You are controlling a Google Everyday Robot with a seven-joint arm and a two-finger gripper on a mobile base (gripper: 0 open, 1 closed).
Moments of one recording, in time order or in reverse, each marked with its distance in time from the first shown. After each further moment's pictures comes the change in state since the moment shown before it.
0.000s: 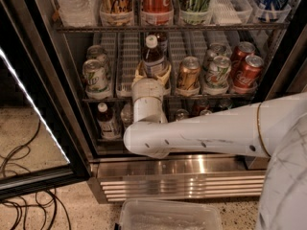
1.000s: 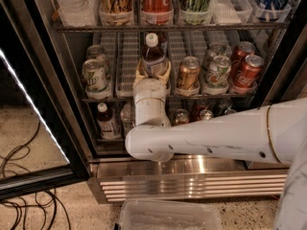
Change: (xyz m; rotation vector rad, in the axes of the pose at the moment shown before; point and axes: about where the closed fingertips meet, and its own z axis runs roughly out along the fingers) arm -0.025 -0.005 -0.013 -0.001 -0.050 -0.031
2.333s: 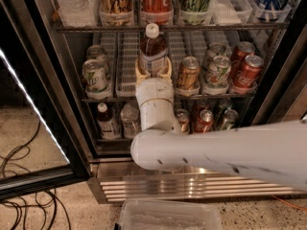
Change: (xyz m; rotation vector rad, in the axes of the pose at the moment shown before) arm -0.043 -0.008 -0.030 -0.033 0.042 -0.013
